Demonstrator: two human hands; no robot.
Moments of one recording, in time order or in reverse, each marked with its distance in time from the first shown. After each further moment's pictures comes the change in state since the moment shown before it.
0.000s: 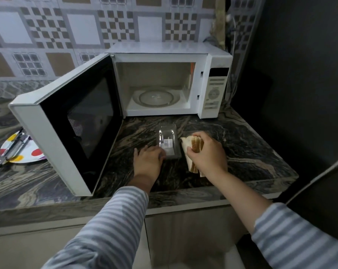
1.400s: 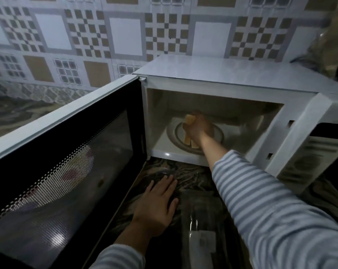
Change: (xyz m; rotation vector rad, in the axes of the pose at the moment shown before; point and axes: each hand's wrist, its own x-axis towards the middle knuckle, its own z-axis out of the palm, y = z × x) left_hand 0.131 -0.080 0.036 0.154 -0.170 0.029; right_hand 0.349 -0.087 0.192 0.040 -0.279 -0.117
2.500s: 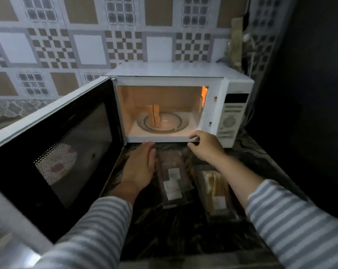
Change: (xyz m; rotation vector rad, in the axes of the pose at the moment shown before) left_hand -0.035 0.052 -0.071 -0.360 0.260 -0.027; right_hand -0.213 0.052 -0.103 -0.114 0.017 0.078
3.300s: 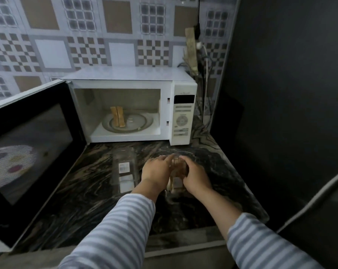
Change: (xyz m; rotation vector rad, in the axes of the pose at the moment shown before) left_hand -0.029 0.156 0.094 0.419 -0.314 0.185; right_hand -0.096 0.120 -0.022 0.079 0.067 0.078
